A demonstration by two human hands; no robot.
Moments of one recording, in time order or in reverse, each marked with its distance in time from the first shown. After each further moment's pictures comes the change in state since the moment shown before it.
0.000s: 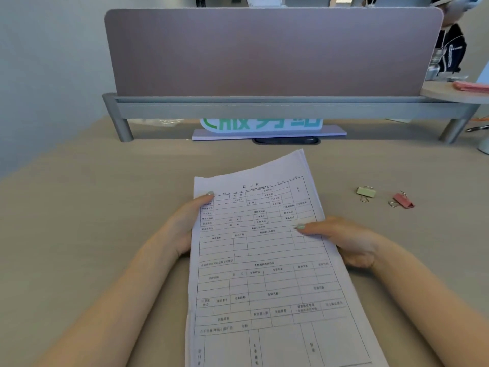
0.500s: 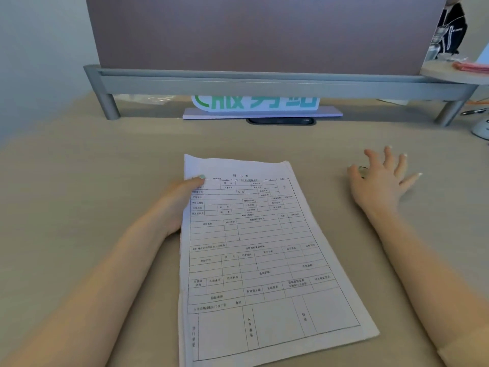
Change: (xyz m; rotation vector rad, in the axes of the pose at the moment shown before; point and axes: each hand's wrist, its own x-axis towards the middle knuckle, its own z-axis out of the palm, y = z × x) left_hand -0.001 -0.002 0.000 0.196 0.154 0.125; right_hand 0.036 0.004 -0.087 -0.979 1.278 -0.282
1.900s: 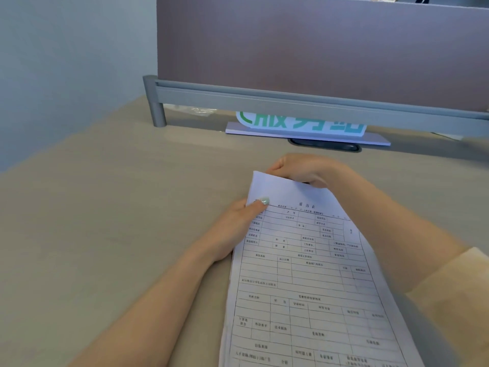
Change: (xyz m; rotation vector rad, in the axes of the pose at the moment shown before) left_hand -0.010 -0.006 0.005 0.087 -0.251 0.291; right_hand -0.010 -0.217 0.011 0.232 -1.166 -0.418
